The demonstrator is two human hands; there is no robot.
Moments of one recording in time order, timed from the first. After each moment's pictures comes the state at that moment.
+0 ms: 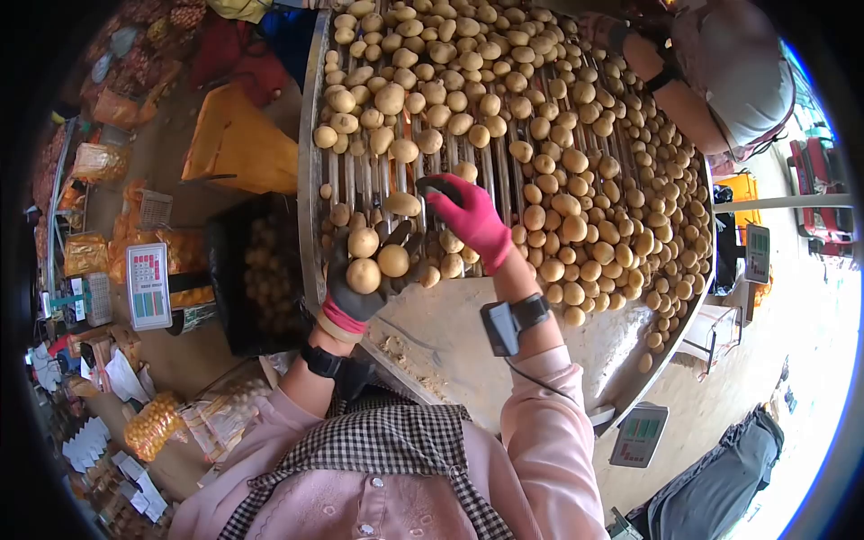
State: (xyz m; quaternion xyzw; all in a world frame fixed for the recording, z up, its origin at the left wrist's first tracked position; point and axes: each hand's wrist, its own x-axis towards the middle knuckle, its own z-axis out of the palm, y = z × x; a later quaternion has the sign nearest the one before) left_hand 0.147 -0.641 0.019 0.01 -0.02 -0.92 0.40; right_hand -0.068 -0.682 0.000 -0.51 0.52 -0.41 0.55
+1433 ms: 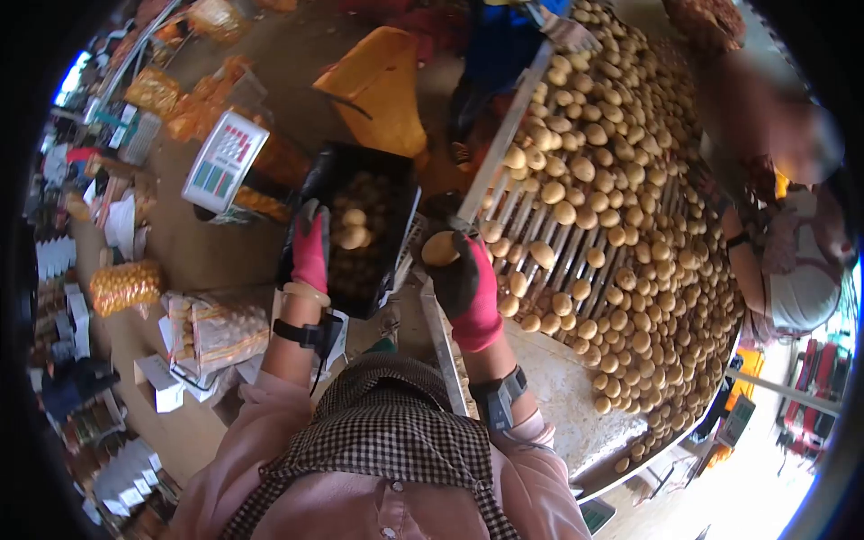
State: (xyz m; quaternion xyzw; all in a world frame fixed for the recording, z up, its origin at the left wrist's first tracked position) left_hand 0.413 -0.603 -0.046 0.67 -0.22 -0.37 0.60; right_hand 0.157 -0.641 -0.007 -0.56 0.43 -0.47 0.53
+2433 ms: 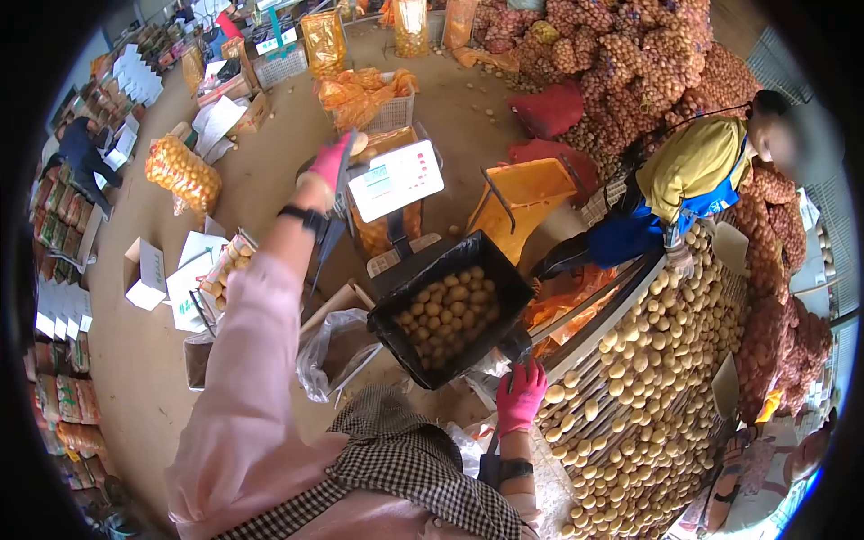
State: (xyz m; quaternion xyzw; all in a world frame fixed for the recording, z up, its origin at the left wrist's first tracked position) left_hand 0.752 -0.574 0.099 0.58 -0.12 -0.31 0.75; right_hand 0.201 -0.607 -0.034 -0.89 0.39 -0.22 0.09
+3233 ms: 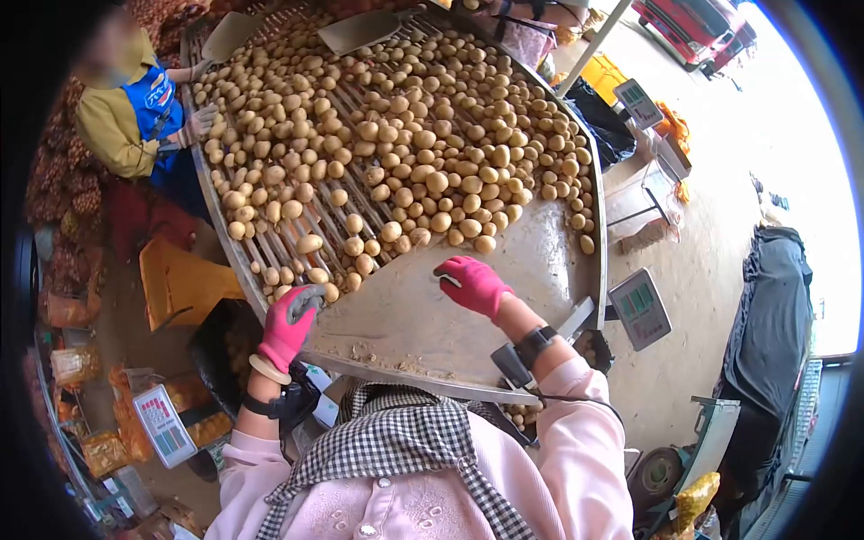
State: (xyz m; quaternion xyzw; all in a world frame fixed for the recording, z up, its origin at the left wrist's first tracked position) left_hand 0.197 -0.620 0.042 0.32 -0.76 -0.53 0.21; right_hand -0.138 -0.434 0.014 -0.62 0.71 -0.23 0.23
